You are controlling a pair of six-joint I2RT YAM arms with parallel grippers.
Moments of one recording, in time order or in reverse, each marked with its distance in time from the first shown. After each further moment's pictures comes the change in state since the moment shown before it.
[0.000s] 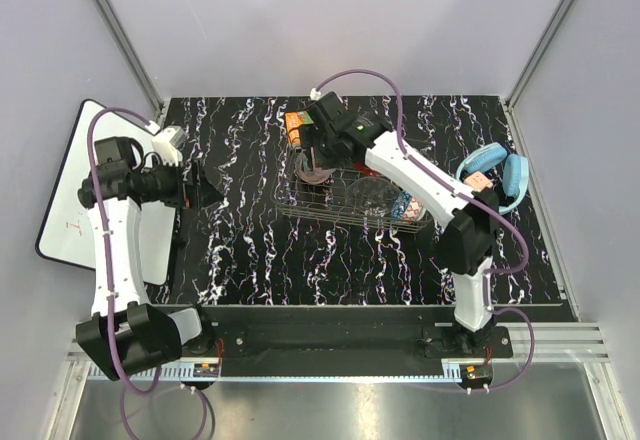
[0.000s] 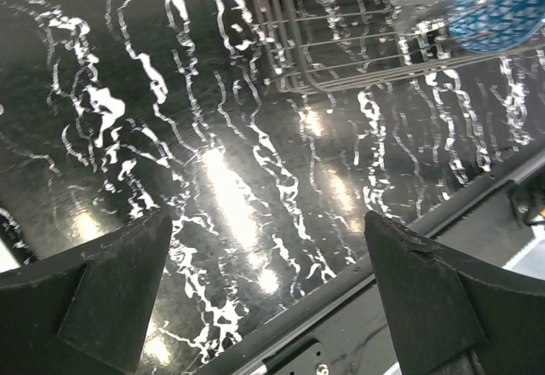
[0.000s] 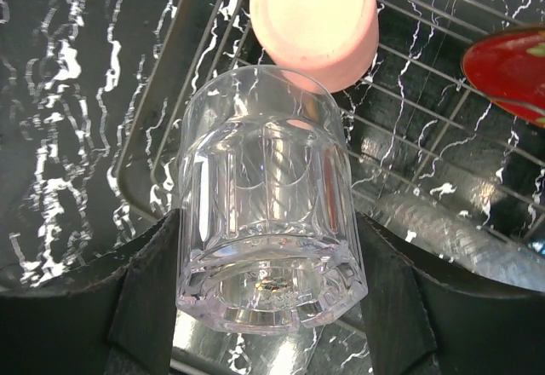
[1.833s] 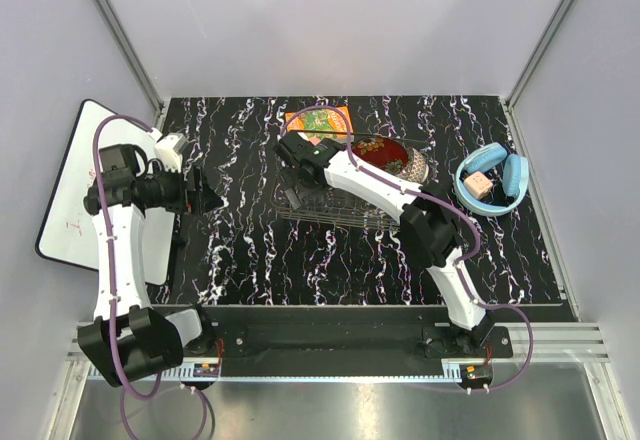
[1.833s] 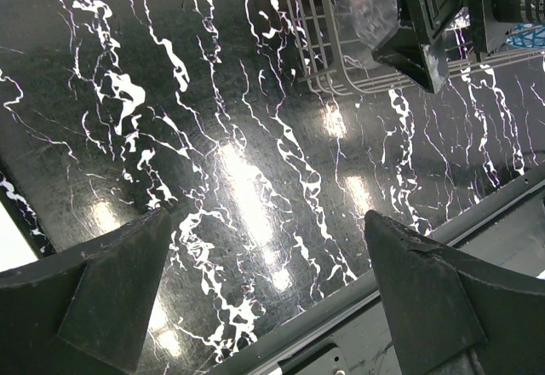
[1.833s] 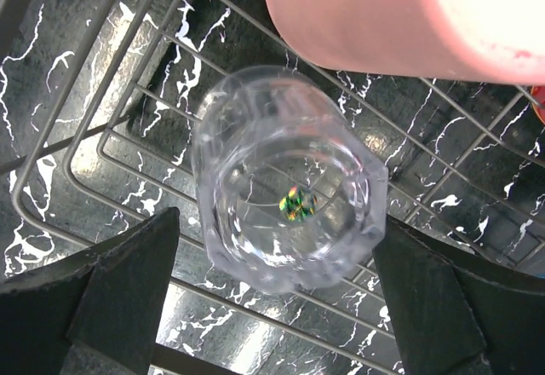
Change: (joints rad) left arm 0.000 -0.034 -0.089 0.071 -0.055 0.001; right arm 0.106 0.248 0.030 -0.042 0.120 -0.174
